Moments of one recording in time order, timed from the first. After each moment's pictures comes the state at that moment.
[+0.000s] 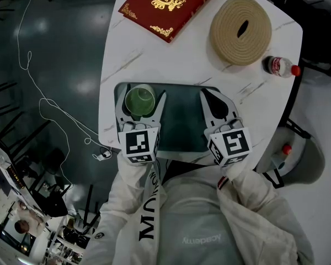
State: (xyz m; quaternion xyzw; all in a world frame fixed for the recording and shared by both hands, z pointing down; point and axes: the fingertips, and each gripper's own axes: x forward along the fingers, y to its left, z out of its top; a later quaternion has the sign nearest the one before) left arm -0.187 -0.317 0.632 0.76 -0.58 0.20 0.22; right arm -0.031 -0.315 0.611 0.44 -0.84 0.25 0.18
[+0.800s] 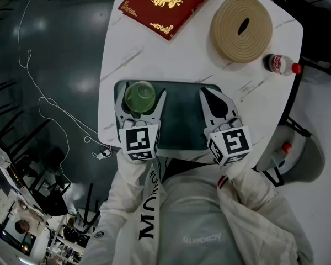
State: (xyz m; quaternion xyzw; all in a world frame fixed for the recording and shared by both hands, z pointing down) left arm -0.189 -0.314 0.641 0.76 -0.58 0.21 0.23; right arm -0.033 -0.311 0.614 0.44 -0.84 0.26 0.18
